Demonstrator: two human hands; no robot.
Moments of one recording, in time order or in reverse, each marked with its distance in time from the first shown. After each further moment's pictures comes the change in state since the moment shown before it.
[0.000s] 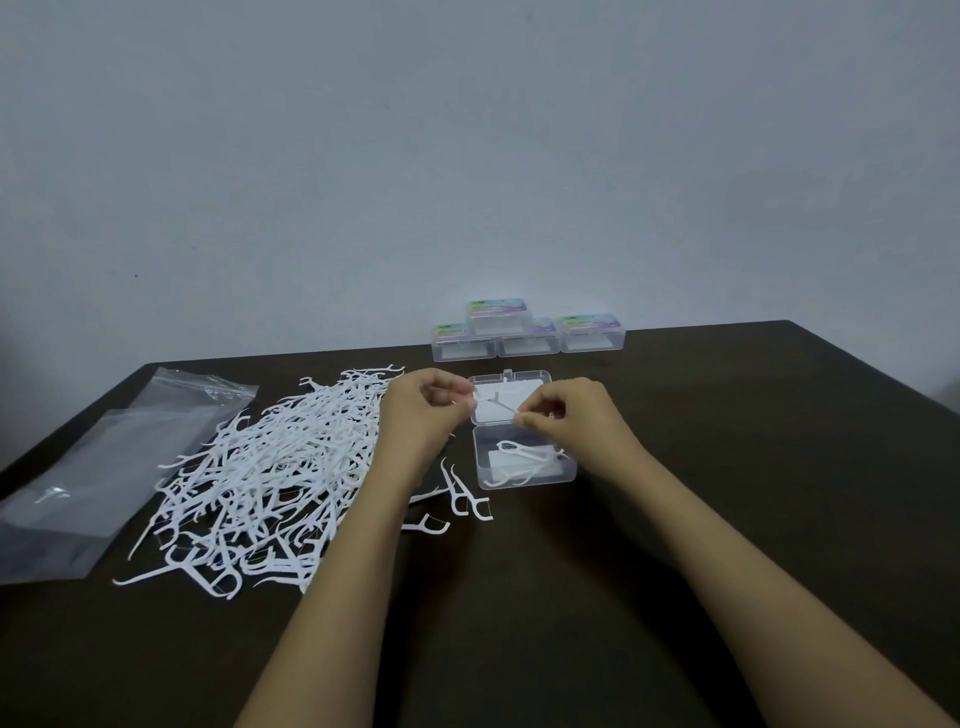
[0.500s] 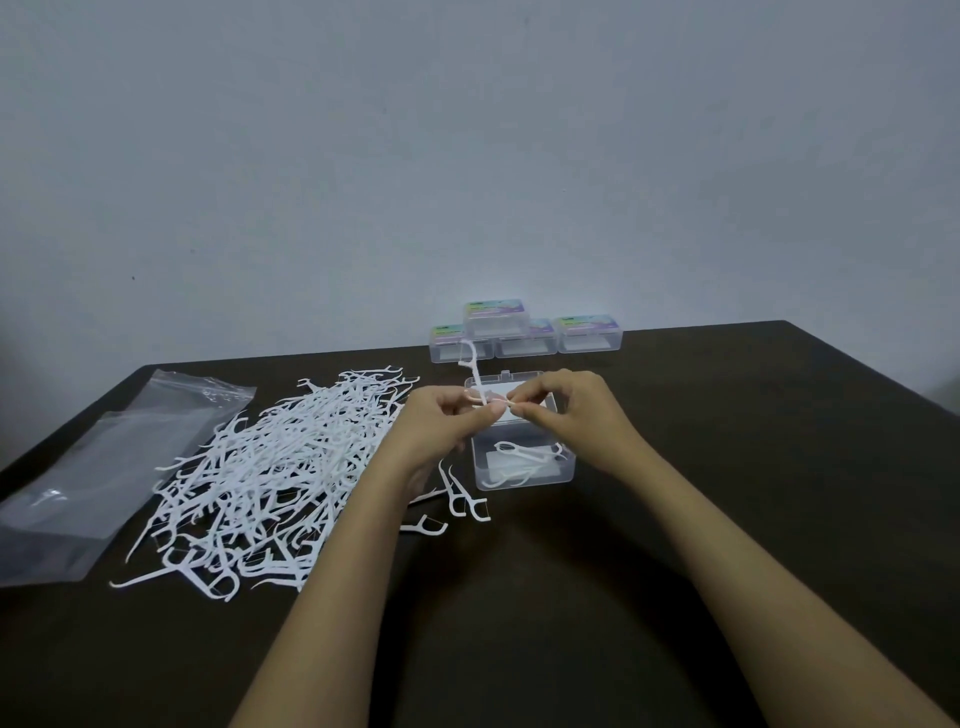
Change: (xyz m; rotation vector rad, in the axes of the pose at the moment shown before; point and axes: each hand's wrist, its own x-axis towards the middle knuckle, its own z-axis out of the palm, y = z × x) left_hand 0.001 -0.003 0.003 -0.157 -0.292 -0.120; right_hand -0.001 -0.001 -0.005 0.091 0.044 -0.095
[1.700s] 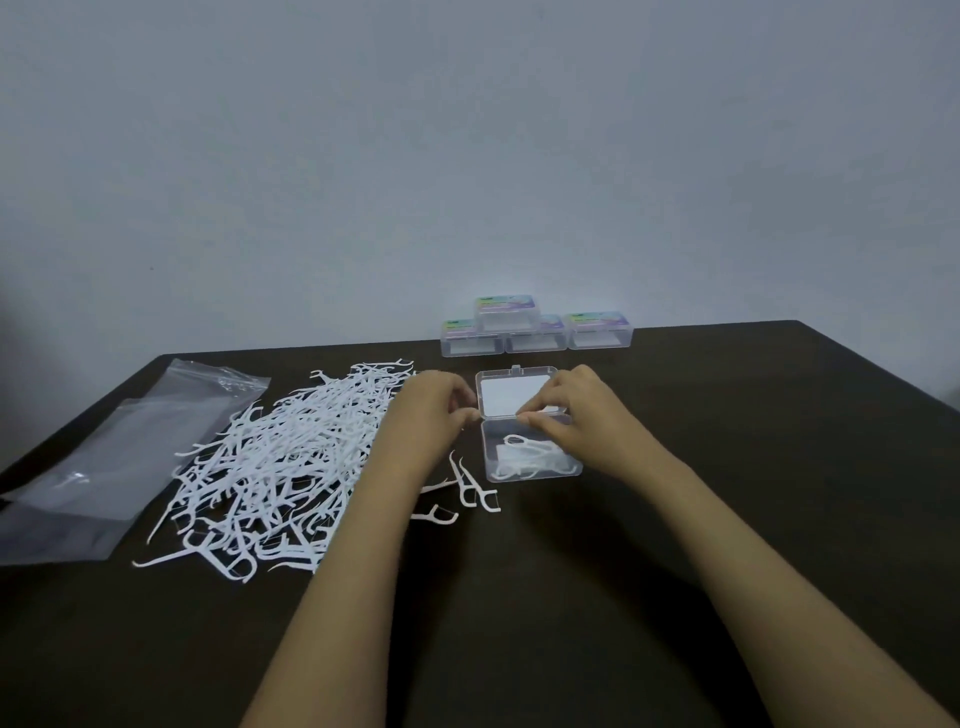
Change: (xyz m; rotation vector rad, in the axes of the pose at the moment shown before) left_hand 0.003 0.007 -0.011 0.902 0.173 0.191; right_hand -0.008 -0.007 -0.004 -0.342 -0.154 -0.009
